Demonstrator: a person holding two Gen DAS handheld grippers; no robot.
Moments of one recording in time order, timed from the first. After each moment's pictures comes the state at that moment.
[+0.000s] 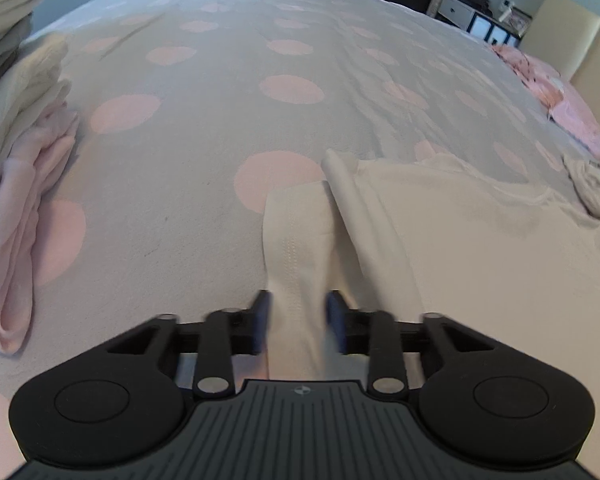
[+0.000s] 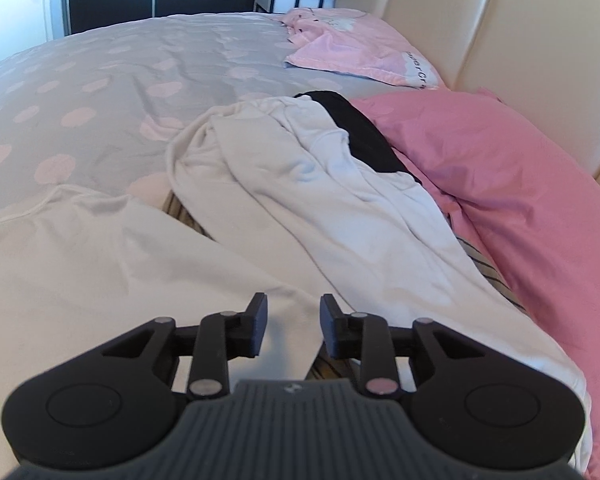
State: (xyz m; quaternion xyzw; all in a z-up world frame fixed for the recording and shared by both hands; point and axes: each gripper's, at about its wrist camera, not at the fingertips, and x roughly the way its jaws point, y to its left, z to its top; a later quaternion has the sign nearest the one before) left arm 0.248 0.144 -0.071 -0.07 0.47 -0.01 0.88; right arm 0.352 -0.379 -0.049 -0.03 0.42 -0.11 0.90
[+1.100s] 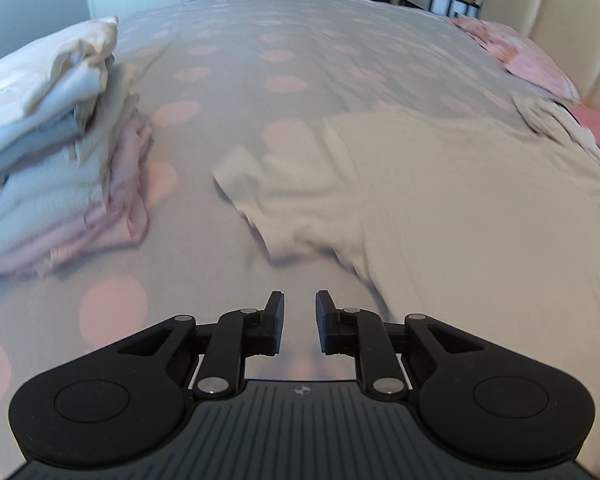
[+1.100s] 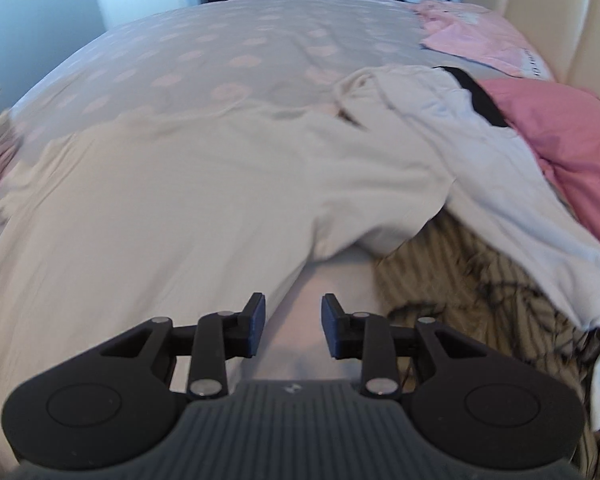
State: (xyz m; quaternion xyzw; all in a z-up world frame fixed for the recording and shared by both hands) left arm 0.075 0.148 -0.008 0.00 0.47 -0.04 0.88; right arm 0.199 -0.342 -0.041 -0.03 0.45 0.11 0.88
